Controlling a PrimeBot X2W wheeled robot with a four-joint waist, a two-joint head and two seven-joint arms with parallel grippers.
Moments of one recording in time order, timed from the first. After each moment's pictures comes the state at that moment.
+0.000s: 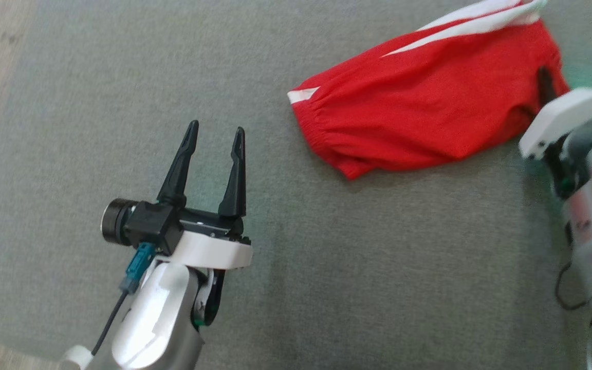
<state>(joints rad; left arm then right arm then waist) -0.35 0.04 -0.36 0.24 -0.25 0.04 -0.26 -0.83 -0.23 0.00 1.02 0.22 0.13 0.02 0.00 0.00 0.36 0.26</state>
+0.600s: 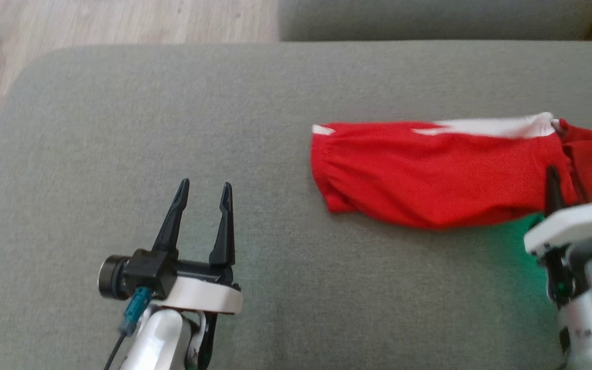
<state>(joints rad) -0.19 0.04 -0.32 0.26 -0.24 0.04 -0.26 -0.42 -0.20 -0.06 0.75 0.44 0.13 -0.09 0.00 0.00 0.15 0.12</state>
